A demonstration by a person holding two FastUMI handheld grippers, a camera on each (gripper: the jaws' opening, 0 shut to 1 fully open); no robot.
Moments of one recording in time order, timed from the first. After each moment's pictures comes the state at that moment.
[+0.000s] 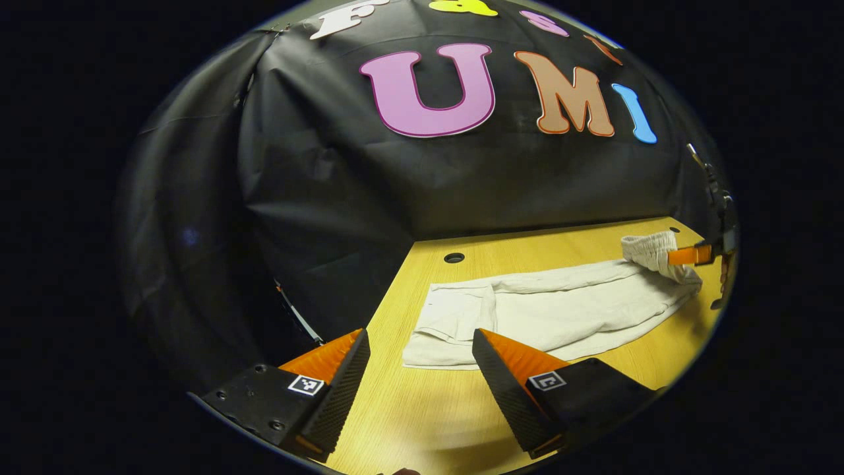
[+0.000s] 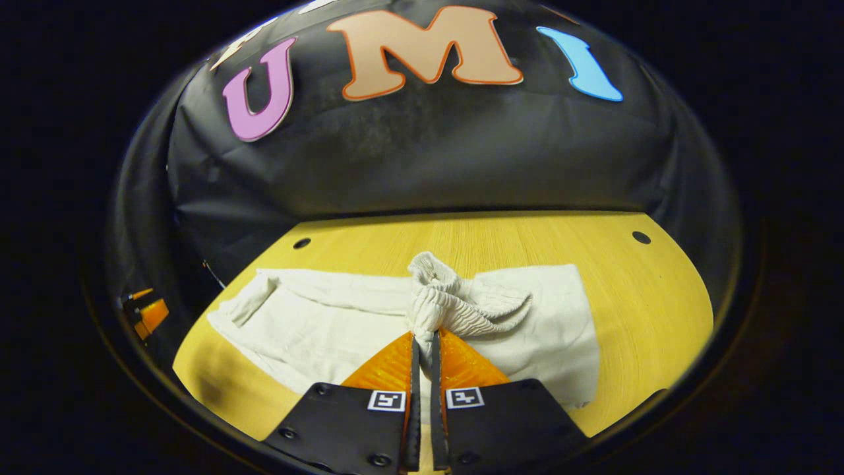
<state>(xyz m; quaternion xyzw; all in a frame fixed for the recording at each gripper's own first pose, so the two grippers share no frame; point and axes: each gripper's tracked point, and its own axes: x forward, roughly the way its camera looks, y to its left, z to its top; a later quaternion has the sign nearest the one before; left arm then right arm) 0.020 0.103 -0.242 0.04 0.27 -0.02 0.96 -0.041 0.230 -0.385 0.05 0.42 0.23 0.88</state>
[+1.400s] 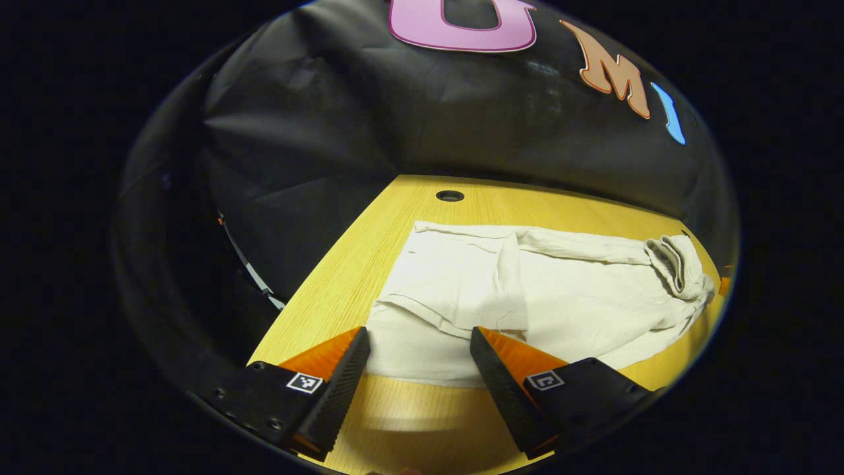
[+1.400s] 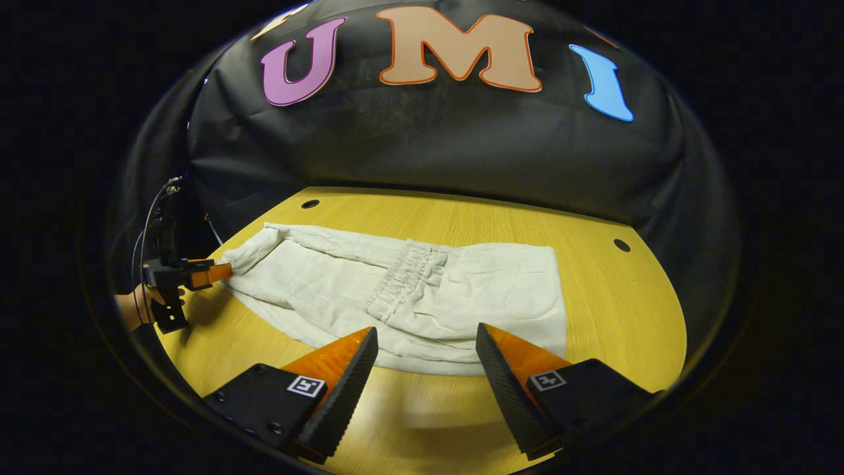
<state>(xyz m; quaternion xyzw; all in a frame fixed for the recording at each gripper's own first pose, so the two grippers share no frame) 0.068 0.093 -0.382 -0.04 0.38 -0.04 0.92 -0.085 0.194 -0.354 -0.01 0.42 0.23 0.88</state>
